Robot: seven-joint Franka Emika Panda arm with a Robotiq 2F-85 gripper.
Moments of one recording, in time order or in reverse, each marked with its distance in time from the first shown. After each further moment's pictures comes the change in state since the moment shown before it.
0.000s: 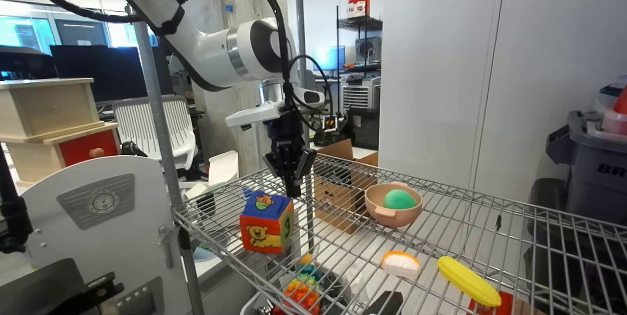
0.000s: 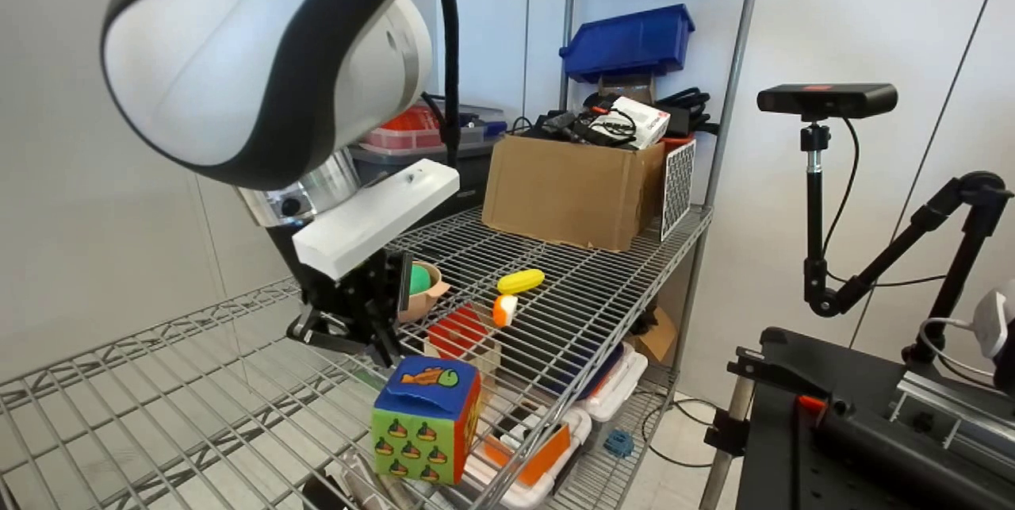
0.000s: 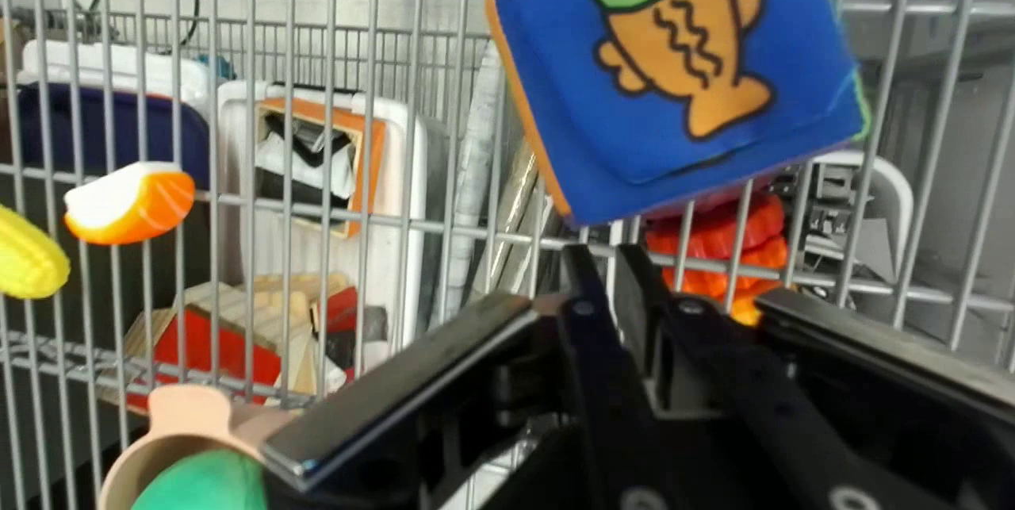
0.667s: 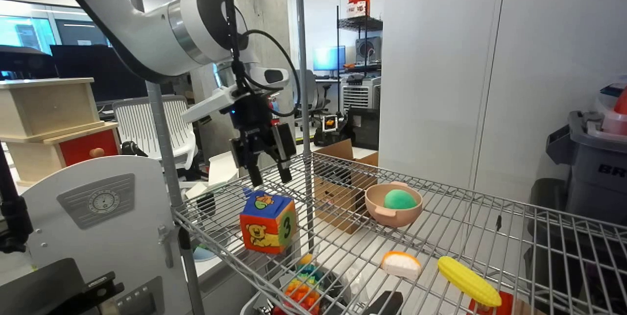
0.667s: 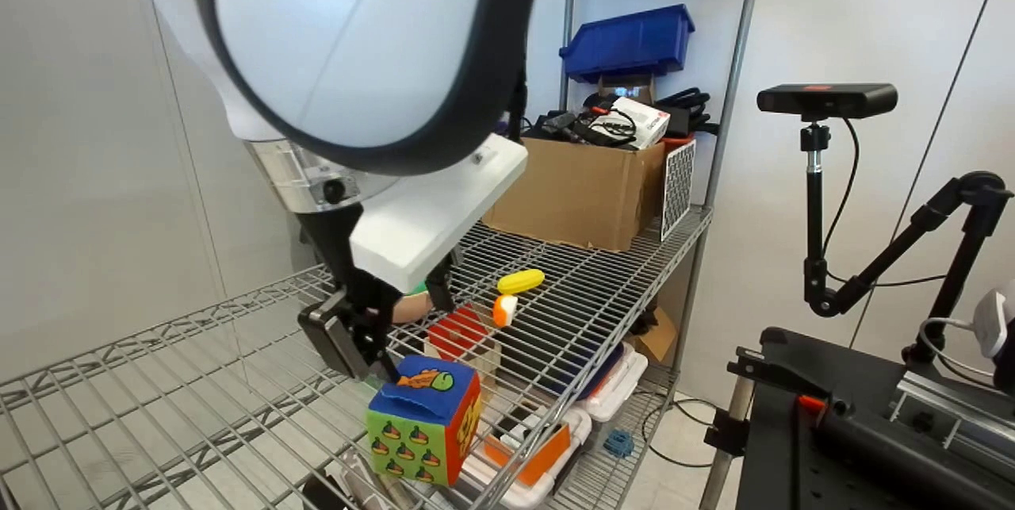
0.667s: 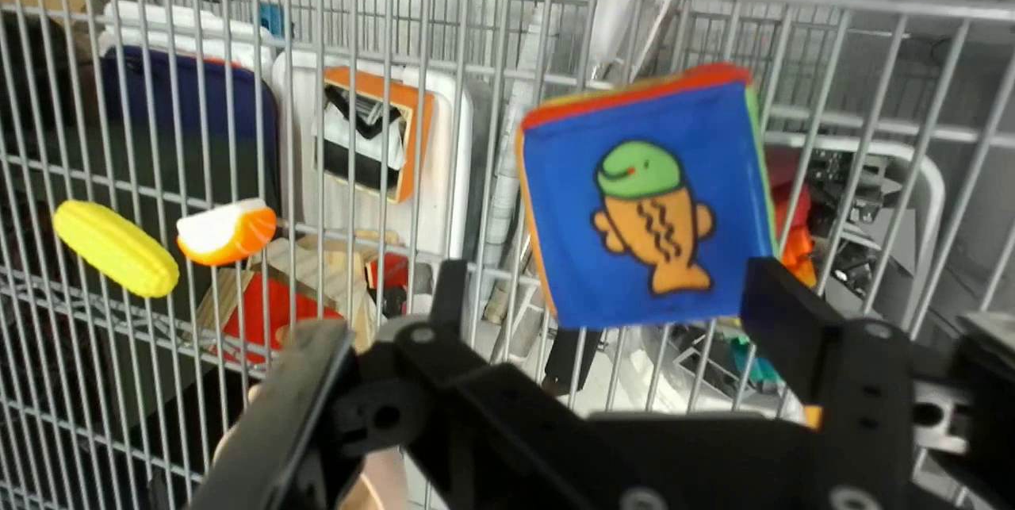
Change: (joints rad) arm 0.097 -0.289 -0.050 -0.440 -0.156 0.227 0.164
